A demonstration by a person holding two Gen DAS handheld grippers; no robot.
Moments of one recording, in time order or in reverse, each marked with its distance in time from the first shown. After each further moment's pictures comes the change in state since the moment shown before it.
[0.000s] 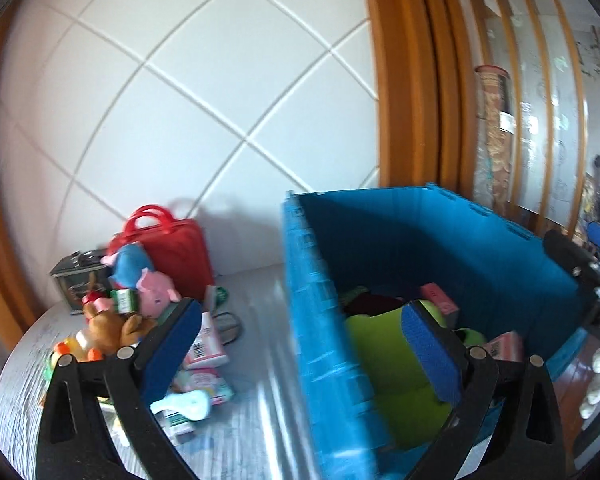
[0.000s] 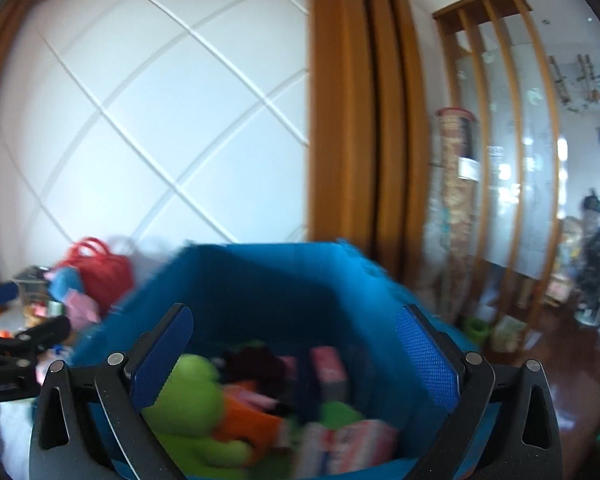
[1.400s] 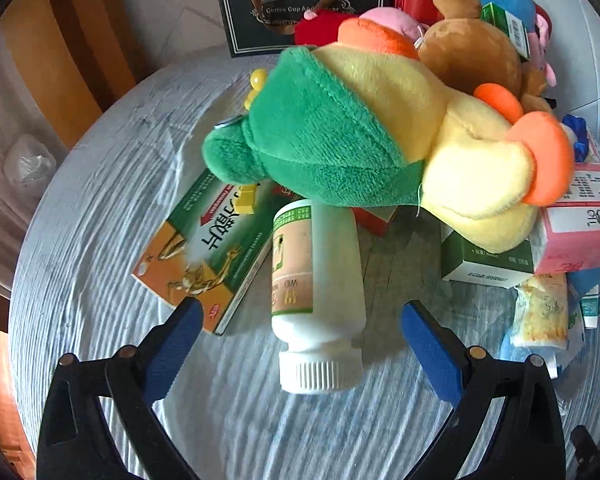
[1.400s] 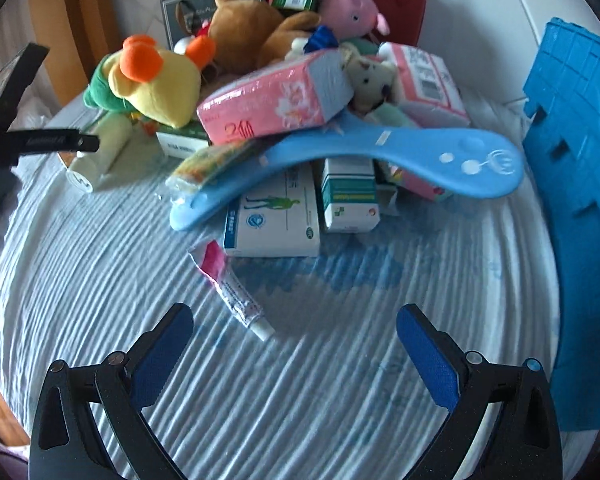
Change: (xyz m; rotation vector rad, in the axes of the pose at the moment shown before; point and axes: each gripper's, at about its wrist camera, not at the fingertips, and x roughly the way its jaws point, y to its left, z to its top) left arm 0.165 0.487 -0.268 -0.304 0.696 0.333; right arm 0.119 0.418 -0.266 -0.332 0.831 0.420
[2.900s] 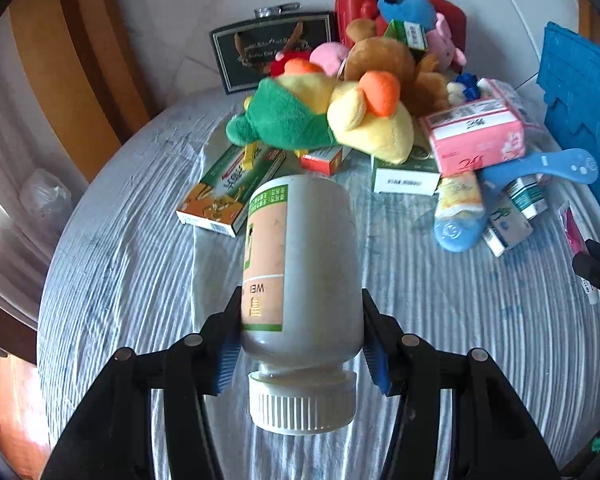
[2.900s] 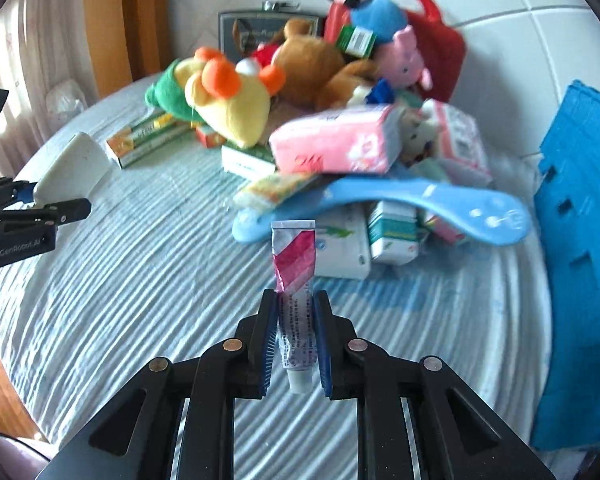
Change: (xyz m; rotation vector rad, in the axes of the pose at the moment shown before) left arm -0.171 -0.057 -0.151 0.120 -0.191 0.006; right arm -0.064 0.028 -0.007 -0.124 -0.186 -0.006
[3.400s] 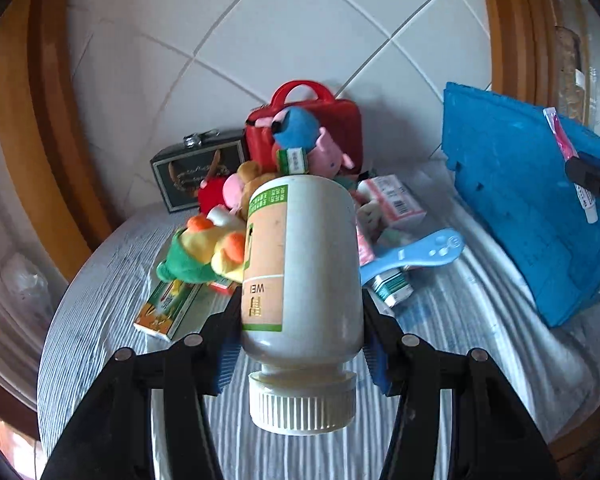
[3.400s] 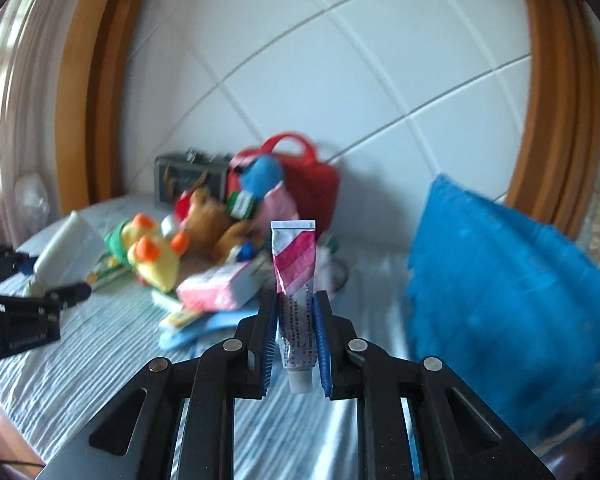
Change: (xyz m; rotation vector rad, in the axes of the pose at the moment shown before) left arm -0.080 -0.067 0.063 0.109 -0.309 -0.150; right arm -0.185 -0.091 0.011 0.094 -0.450 -0.248
